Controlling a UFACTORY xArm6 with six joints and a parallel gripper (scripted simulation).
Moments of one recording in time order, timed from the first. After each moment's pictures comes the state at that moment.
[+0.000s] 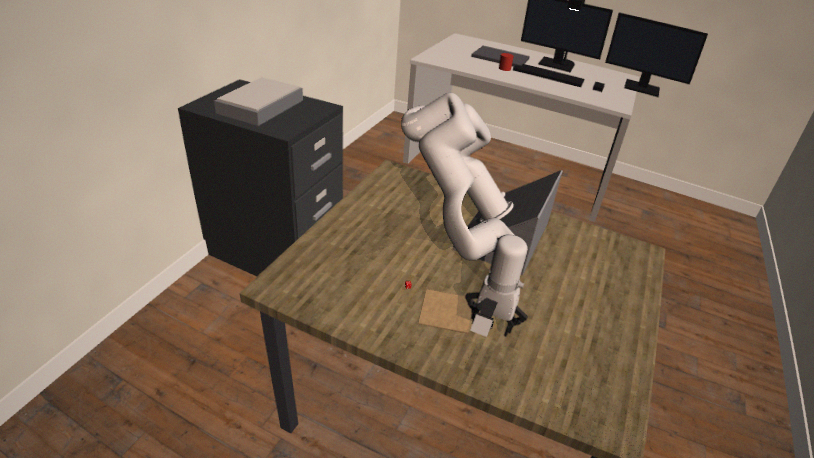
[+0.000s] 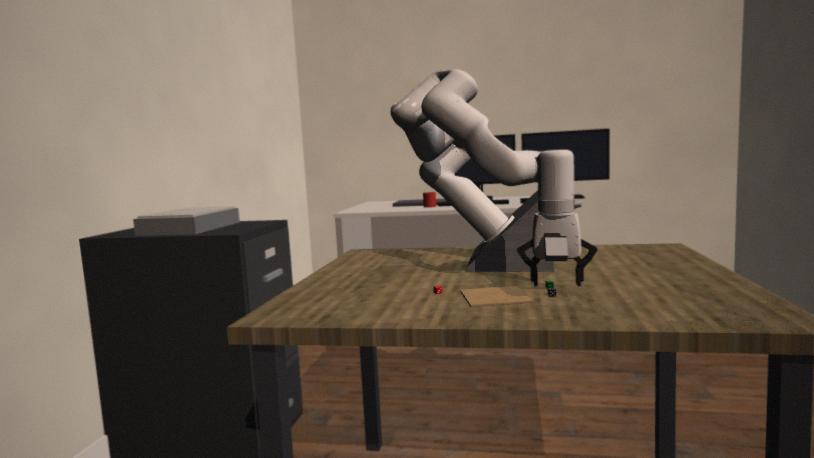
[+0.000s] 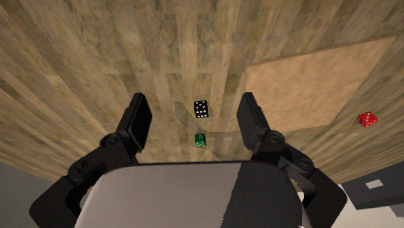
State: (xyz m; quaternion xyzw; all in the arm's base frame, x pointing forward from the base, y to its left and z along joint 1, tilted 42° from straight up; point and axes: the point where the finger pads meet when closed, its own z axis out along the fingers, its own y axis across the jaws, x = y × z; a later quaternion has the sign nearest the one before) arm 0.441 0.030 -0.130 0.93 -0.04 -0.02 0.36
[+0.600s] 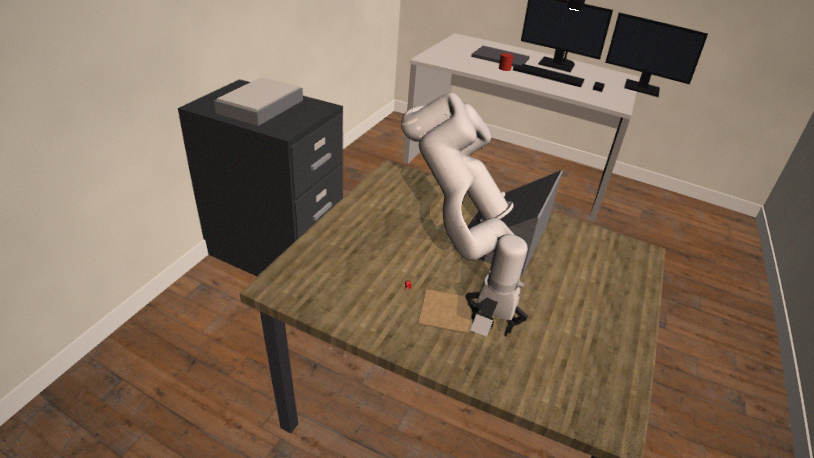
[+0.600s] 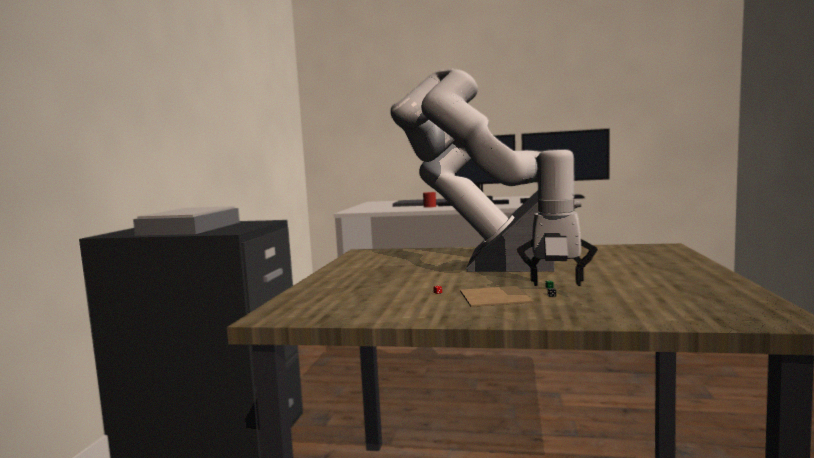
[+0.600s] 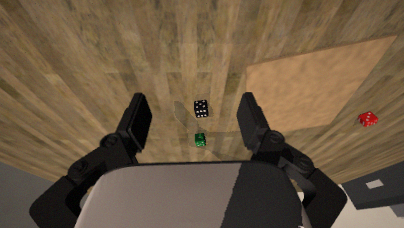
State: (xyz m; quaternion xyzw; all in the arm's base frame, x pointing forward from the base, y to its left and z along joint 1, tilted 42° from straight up) arm 0.440 0.030 -0.130 0.93 -0.04 -0.02 0.36
